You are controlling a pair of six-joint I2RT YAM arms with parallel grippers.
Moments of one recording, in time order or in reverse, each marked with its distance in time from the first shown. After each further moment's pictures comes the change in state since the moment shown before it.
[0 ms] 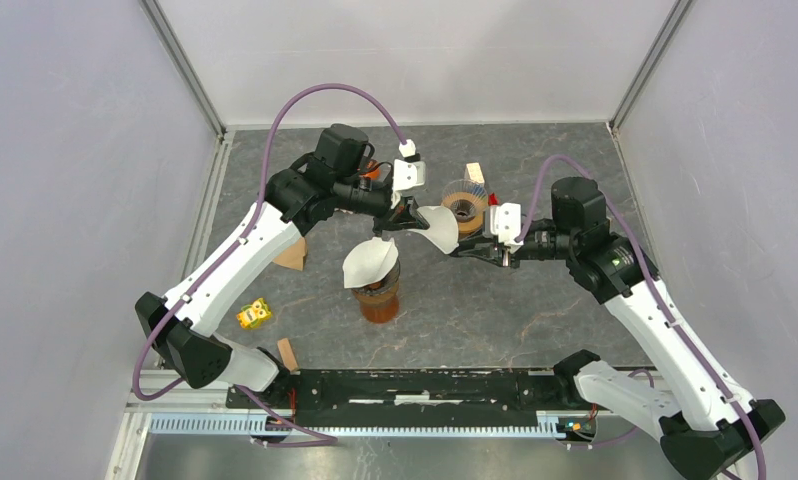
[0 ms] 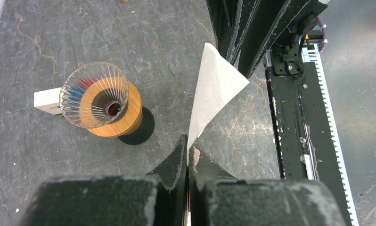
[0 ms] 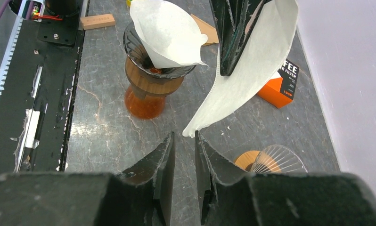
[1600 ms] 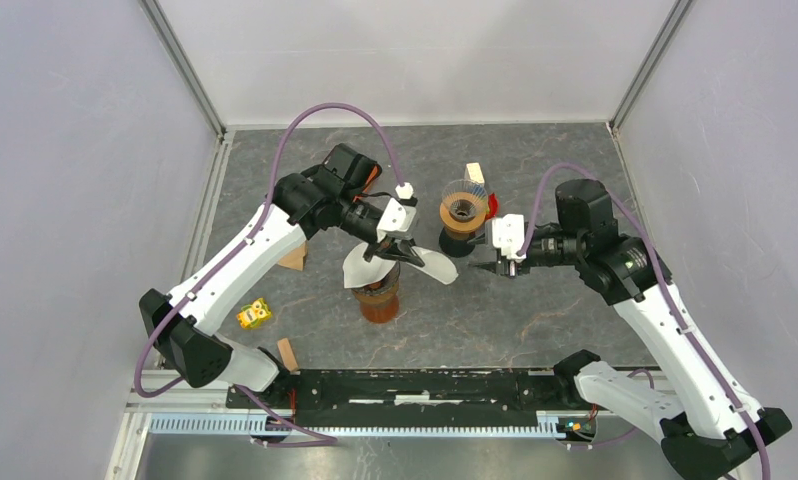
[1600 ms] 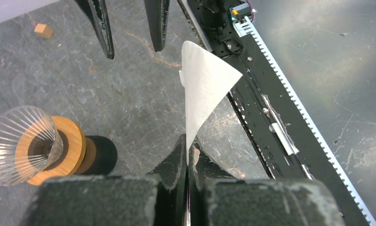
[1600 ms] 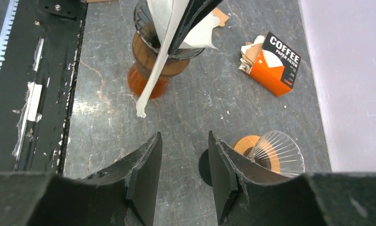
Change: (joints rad) left arm -0.020 0.005 -0.041 -0.240 0.238 0.382; right arm 0.000 -0.014 0.066 -0.189 0.050 -0.135
